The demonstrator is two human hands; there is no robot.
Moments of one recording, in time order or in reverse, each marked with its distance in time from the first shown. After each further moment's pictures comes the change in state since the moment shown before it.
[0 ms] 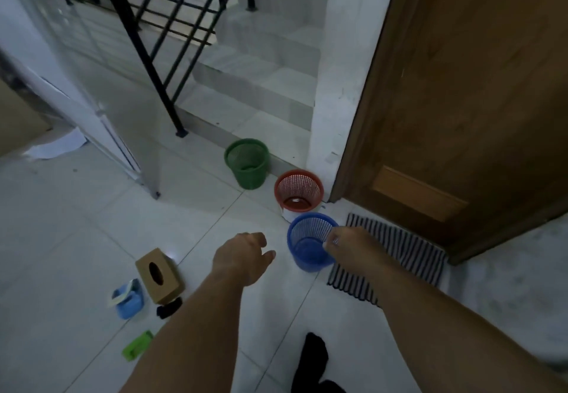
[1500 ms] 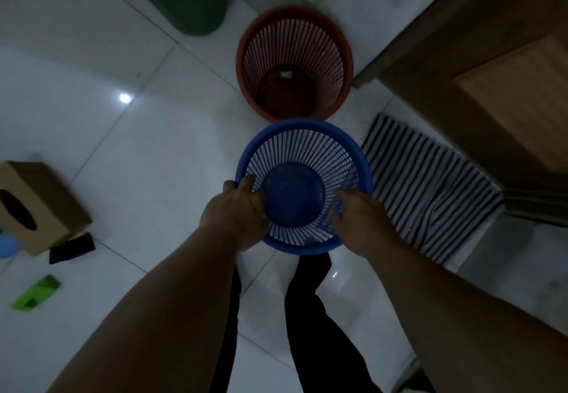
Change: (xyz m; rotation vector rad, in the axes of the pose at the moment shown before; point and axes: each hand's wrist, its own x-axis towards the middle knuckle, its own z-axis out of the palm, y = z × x) left_hand 0.389 -0.008 0.276 0.131 -0.473 0.160; right_hand 0.372 0.168 0.228 0.092 -0.252 0.109
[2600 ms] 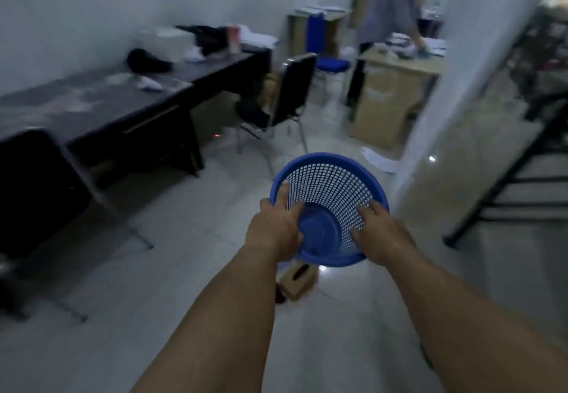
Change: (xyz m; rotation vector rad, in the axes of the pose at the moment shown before) left_hand -0.592 -0.061 -0.138 -0.646 1.021 -1.196; right_hand -0.341 -0.532 -0.157 -0.791 0.063 -1.295
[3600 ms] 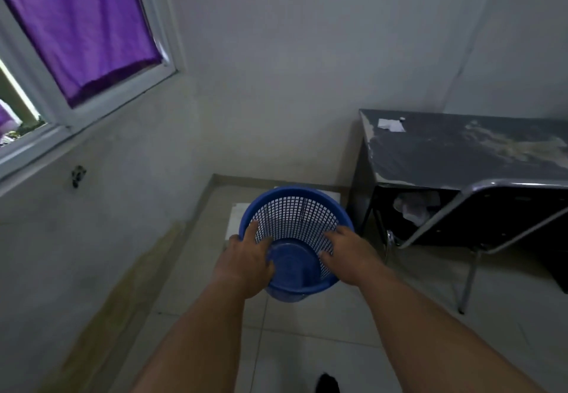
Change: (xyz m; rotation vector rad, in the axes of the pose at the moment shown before) left_hand -0.653 -0.599 -0.099 -0.017 0.137 -1.309; right_hand -0.342 -0.843 0.261 -0.222 -0.423 -1.335
